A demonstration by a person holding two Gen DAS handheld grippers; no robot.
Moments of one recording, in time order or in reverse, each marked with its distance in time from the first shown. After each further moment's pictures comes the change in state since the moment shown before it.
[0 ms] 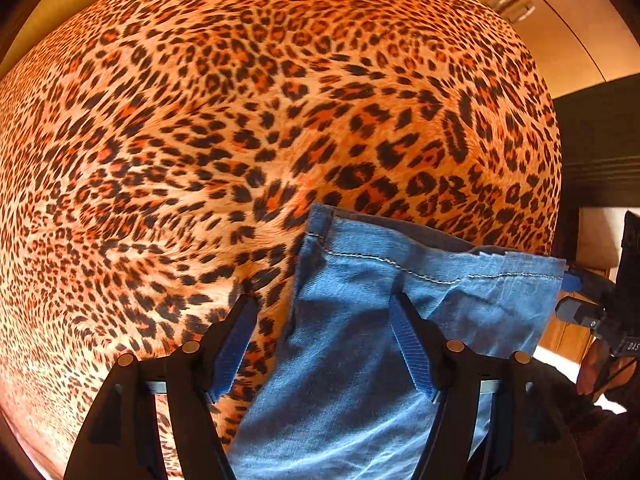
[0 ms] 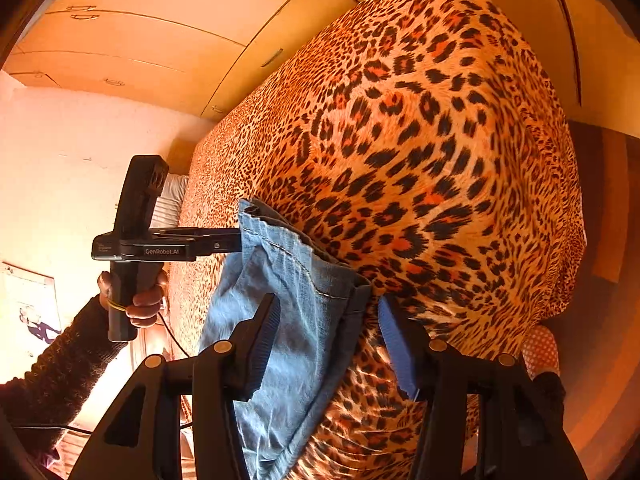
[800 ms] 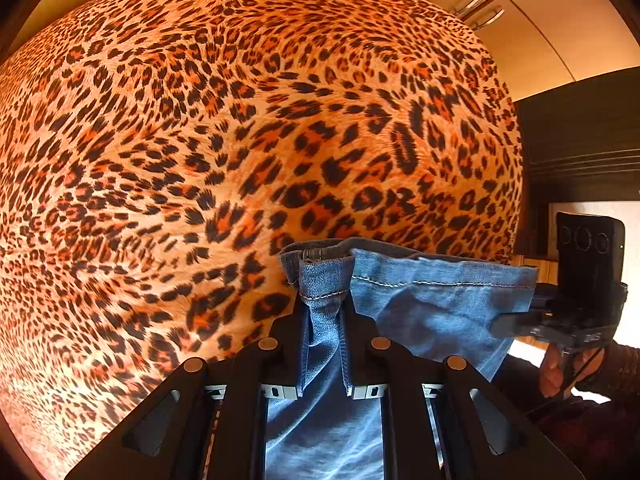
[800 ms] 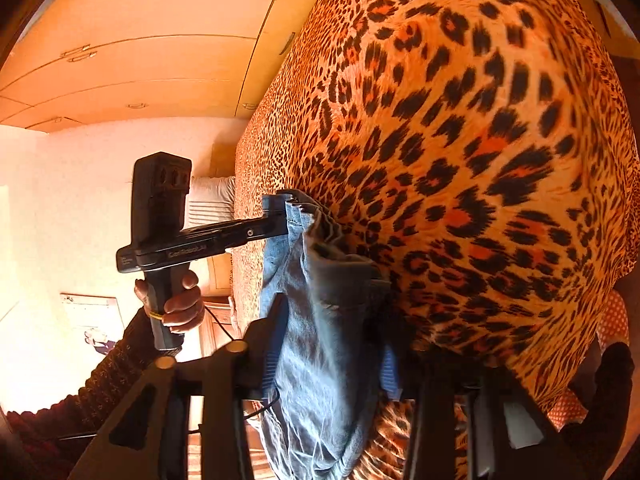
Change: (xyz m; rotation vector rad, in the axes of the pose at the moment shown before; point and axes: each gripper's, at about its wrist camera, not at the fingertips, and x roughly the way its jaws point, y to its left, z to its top) left arm -0.008 -0.006 -0.001 0.008 -0.043 -0.117; right arm 0.044 -0.014 0.002 0.133 0.082 0.227
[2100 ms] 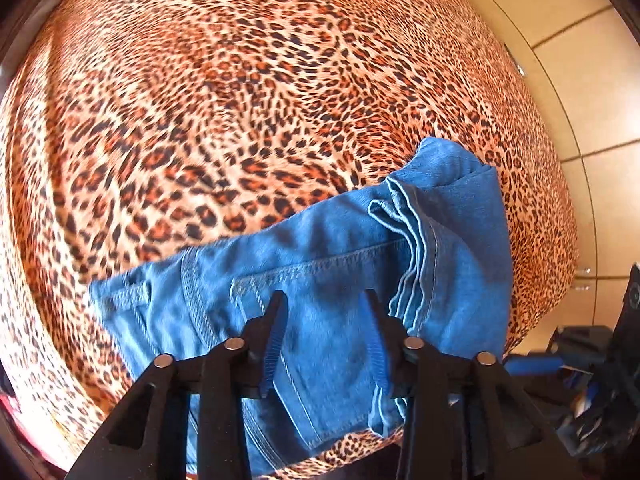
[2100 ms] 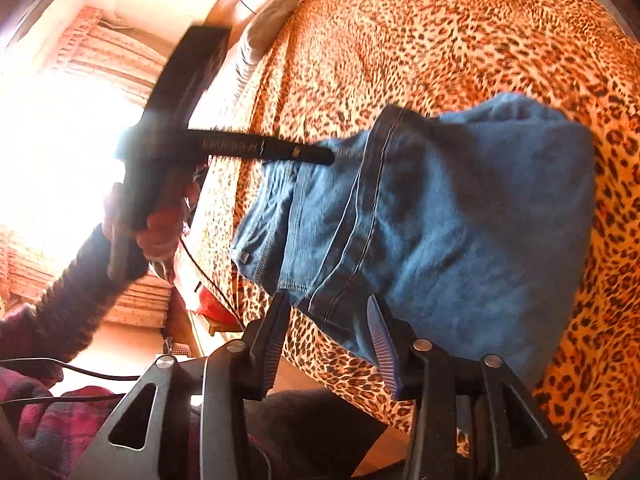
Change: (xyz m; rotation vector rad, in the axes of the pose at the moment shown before) left arm -0.103 0.009 -0.527 -1.241 -0.476 0.015; right arm 0.161 0.238 -0.213 -1.044 1.050 -0.149
